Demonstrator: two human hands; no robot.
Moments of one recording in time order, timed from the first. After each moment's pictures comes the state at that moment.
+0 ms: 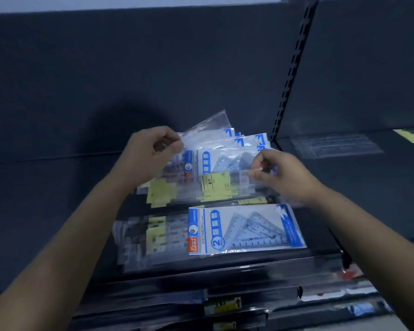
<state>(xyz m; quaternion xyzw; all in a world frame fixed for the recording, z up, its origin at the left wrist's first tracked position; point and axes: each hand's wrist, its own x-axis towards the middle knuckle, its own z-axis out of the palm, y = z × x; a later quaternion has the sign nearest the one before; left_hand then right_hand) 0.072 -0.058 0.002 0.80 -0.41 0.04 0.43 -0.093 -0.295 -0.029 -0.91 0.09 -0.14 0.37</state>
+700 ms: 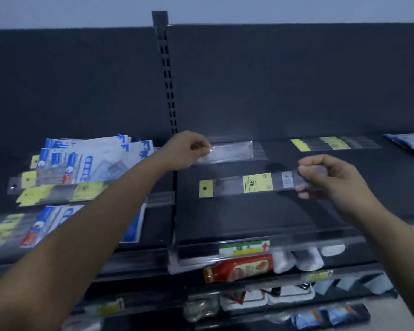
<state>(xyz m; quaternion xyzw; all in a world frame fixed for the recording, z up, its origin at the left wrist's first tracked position) -0.075 -0.345 0.004 0.82 -0.45 -0.10 0.35 -0.320 -0.545 -0.010 -0.70 0.23 -0.25 0.63</state>
